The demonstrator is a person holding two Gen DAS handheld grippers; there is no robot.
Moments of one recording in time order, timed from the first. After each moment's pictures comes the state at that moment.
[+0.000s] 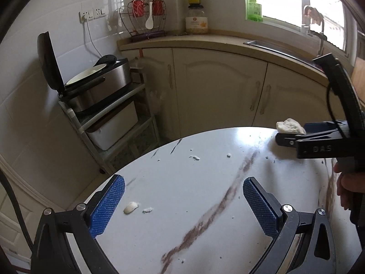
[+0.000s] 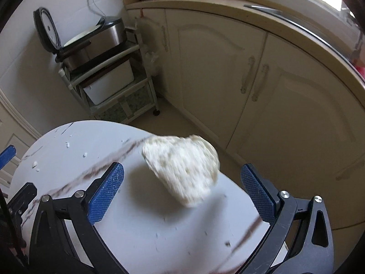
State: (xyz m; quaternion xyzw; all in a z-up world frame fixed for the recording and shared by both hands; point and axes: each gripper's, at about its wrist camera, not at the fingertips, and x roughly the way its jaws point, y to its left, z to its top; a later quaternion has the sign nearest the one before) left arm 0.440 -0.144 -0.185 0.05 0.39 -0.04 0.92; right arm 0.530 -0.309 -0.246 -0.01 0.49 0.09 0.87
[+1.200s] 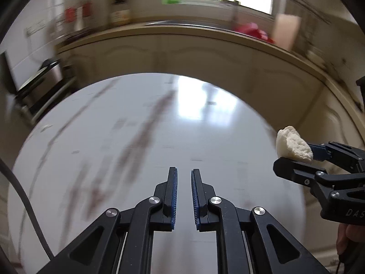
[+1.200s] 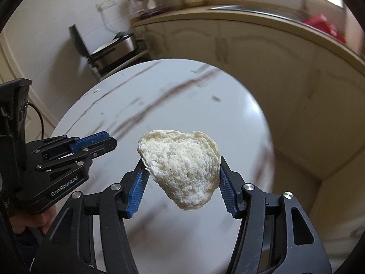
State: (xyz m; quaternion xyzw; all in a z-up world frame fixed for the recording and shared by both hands) left arm 0.222 -0.269 -0.175 0.09 0.42 -0.23 0.87; right arm 0.198 -0.404 -0.202 0.09 0.44 0.09 0.89
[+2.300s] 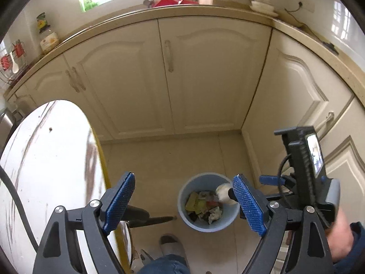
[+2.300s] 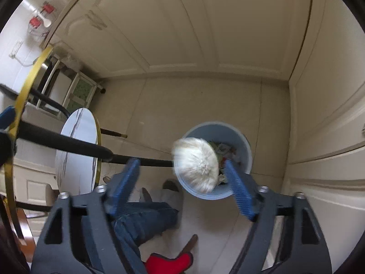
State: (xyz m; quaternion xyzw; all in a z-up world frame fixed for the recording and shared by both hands) left arm 0.175 -0.483 -0.228 0.20 0.43 -0.31 0.83; right arm 0.110 -0.652 -0.385 0.27 0.54 -0.06 0.79
